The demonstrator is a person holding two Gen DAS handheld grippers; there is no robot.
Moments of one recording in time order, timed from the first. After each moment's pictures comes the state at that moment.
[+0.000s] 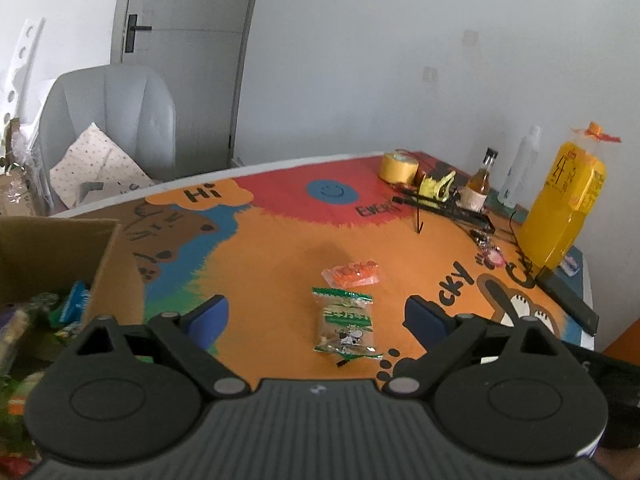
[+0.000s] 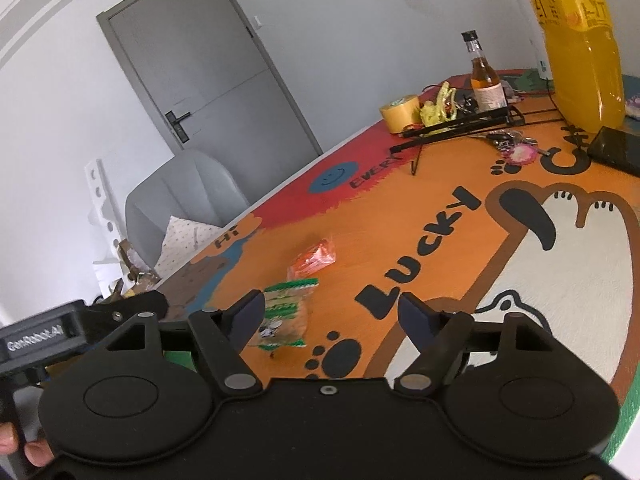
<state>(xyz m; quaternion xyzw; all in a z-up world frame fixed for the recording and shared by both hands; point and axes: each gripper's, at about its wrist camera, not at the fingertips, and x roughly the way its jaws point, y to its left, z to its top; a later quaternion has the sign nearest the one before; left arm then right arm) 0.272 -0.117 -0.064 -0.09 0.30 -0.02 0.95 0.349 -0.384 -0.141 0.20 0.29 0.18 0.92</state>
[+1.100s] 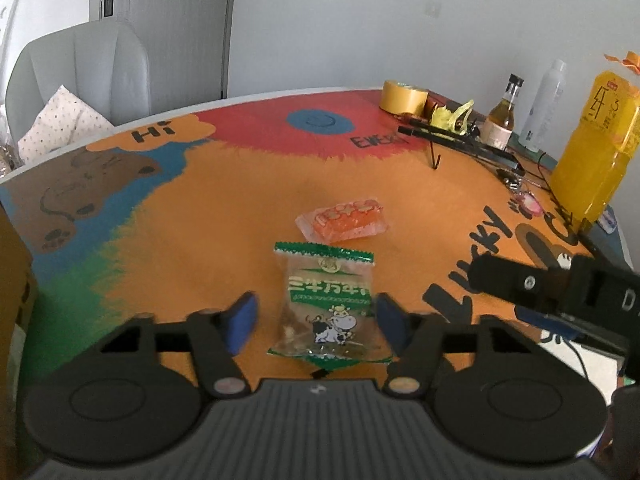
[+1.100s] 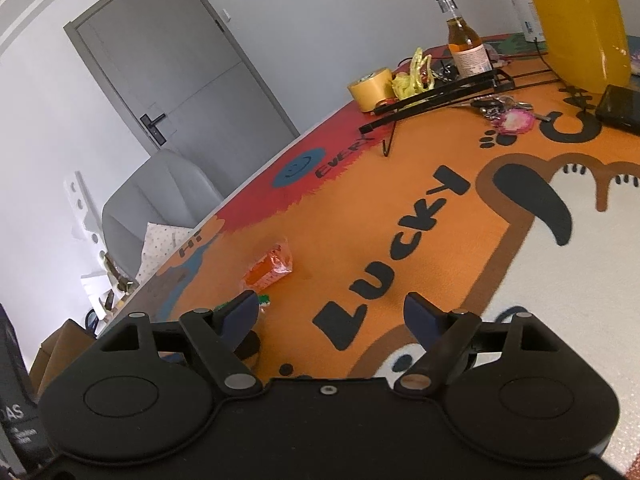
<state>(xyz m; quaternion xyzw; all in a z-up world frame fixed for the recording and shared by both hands) 0.345 -0.154 -0.140 -0.06 0.35 -0.02 0.93 0.400 -0.387 -0.176 0.23 0.32 0.17 0.90</state>
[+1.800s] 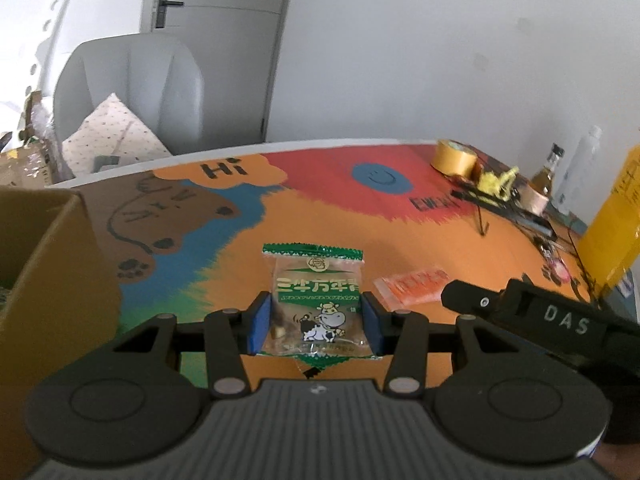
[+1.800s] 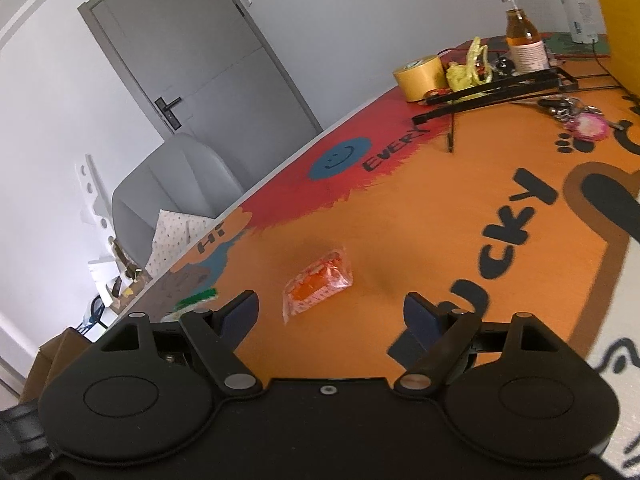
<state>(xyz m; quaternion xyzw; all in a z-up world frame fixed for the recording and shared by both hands) 0.338 -0.098 -0.112 -0.11 0.31 0.04 0.94 0.432 -0.336 -0.173 0.21 0.33 0.19 0.90</state>
